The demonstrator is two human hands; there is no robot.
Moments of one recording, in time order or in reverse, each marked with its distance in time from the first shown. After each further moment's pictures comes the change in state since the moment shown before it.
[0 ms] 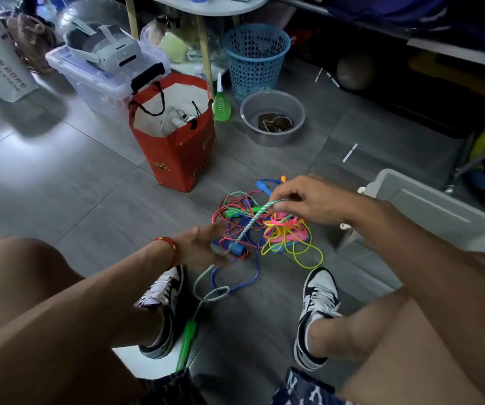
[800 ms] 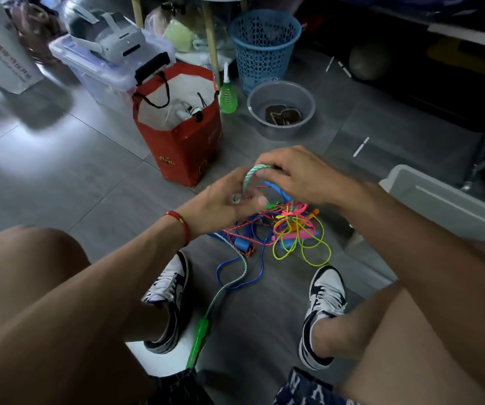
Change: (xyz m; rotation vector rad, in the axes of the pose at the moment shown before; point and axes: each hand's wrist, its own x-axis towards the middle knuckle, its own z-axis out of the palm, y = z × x) left_hand 0.009 0.041 -0.035 -0.262 0.282 0.351; right_hand 0.040 -0.028 -0.010 -0.096 0.255 -0.171
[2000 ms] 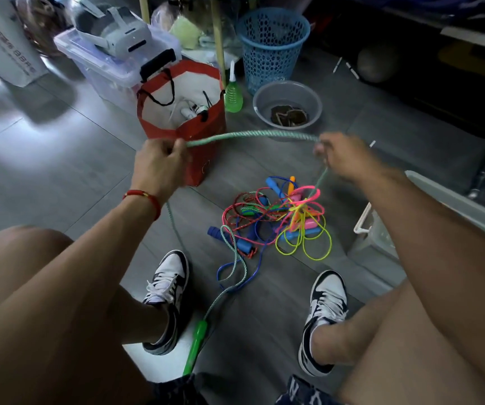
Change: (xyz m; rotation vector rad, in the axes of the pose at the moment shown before) left_hand 0.003 -0.011 -0.073 0.016 0.684 -0.298; right_hand 0.013 0.108 -0.012 -0.134 0.065 0.583
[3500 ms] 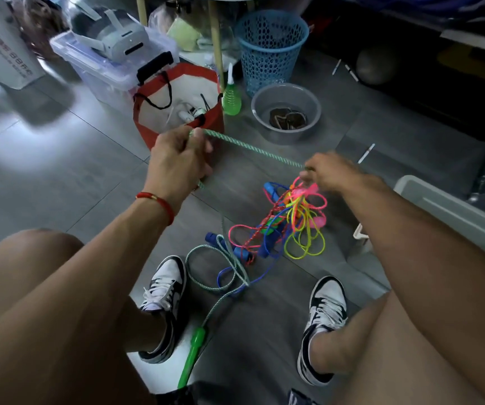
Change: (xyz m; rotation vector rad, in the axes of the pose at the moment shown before) left_hand -0.008 0.035 0.016 -0.191 0.015 0.111; right_hand 0.007 -0.011 0.017 -0.203 -0.218 -0.027
